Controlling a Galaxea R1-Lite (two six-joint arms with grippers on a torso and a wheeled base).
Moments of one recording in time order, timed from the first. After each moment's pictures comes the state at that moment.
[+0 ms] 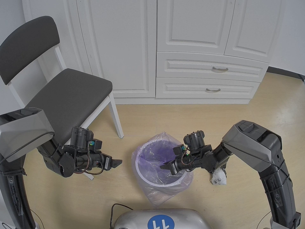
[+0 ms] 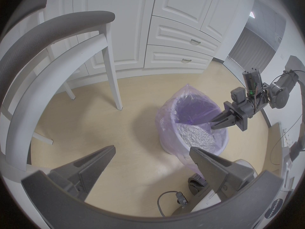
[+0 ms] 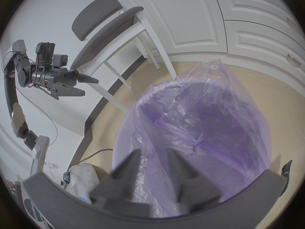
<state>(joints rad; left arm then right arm) -0.26 2.19 -0.77 -0.74 -0.17 0.06 0.47 2.61 -1.39 -0.50 0.48 -0.07</state>
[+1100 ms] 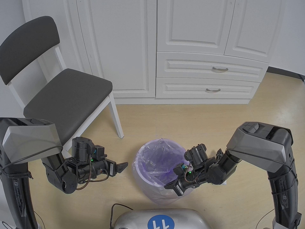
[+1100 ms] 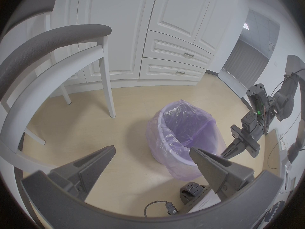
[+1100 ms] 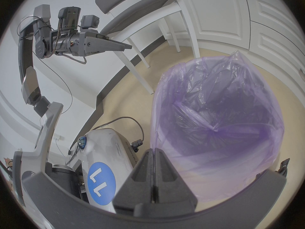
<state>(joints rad) -0.33 2.23 -0.58 -1.12 -0.17 -0.03 0.55 2.46 -1.07 -0.50 0.48 -0.25</state>
